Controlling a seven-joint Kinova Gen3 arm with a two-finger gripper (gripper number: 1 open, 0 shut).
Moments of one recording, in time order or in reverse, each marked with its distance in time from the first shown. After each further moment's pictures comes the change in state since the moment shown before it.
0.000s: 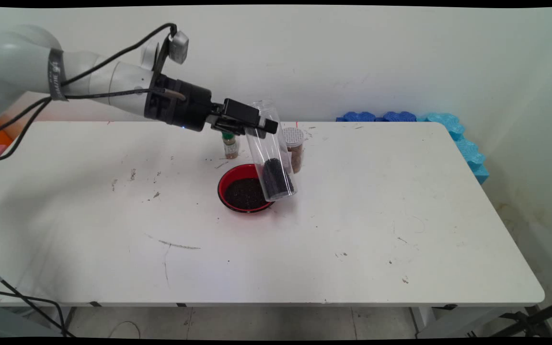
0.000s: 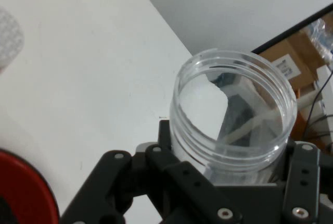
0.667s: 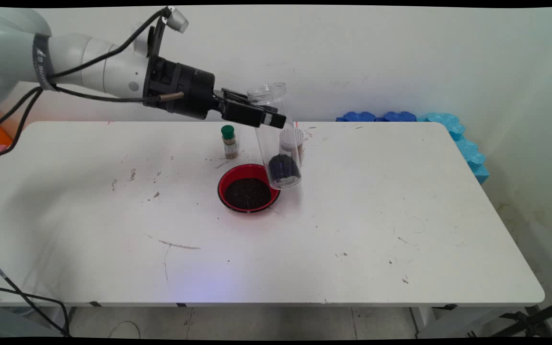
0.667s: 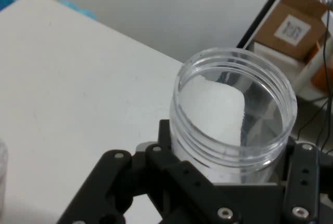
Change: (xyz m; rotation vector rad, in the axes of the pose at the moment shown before) arm 0.007 0.040 -0.001 -0.009 0.031 0.451
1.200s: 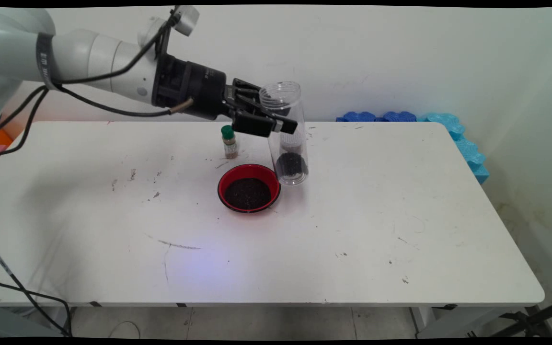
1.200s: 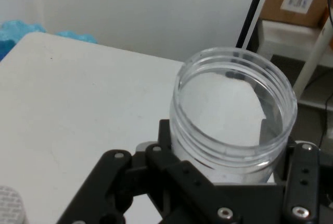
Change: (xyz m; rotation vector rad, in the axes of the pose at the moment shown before) arm 0.008 0.022 0.015 0.016 -0.008 0.242
